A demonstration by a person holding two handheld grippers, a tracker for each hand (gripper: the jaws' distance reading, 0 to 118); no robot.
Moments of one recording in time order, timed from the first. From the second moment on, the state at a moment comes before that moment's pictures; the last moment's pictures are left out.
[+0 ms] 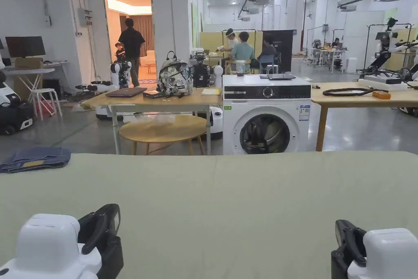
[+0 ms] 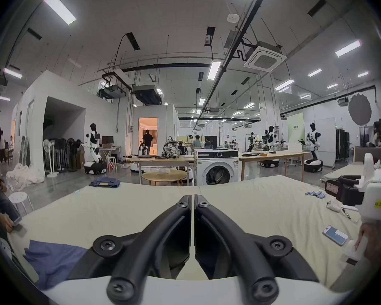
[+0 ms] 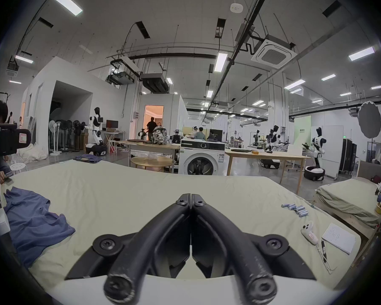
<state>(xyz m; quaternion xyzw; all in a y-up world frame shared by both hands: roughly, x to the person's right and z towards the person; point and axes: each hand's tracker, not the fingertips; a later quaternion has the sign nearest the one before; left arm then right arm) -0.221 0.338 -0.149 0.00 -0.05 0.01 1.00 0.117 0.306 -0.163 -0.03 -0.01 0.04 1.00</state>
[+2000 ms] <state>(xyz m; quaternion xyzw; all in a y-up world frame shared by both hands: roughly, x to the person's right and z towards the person) -0.427 0.262 -0.105 -0.21 0.07 0.12 0.97 -0.037 0.258 -0.195 -0.09 0.25 0.01 0.97</state>
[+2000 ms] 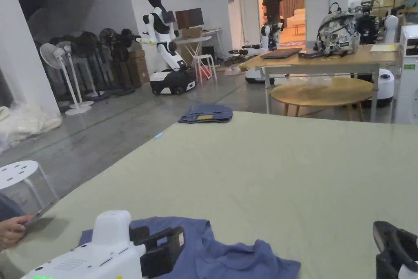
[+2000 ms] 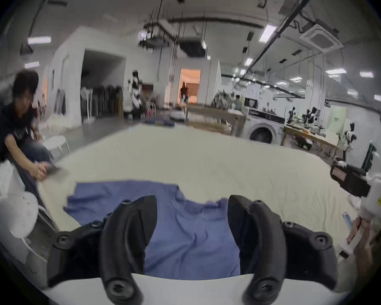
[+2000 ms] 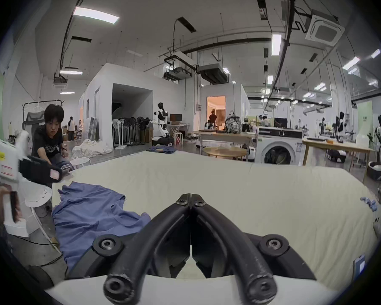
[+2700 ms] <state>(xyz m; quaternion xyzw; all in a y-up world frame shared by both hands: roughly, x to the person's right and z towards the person) -0.436 0.143 -0.215 -0.41 0.06 0.06 0.91 0.055 0.200 -0.177 -0.21 0.16 -0.05 0.96</state>
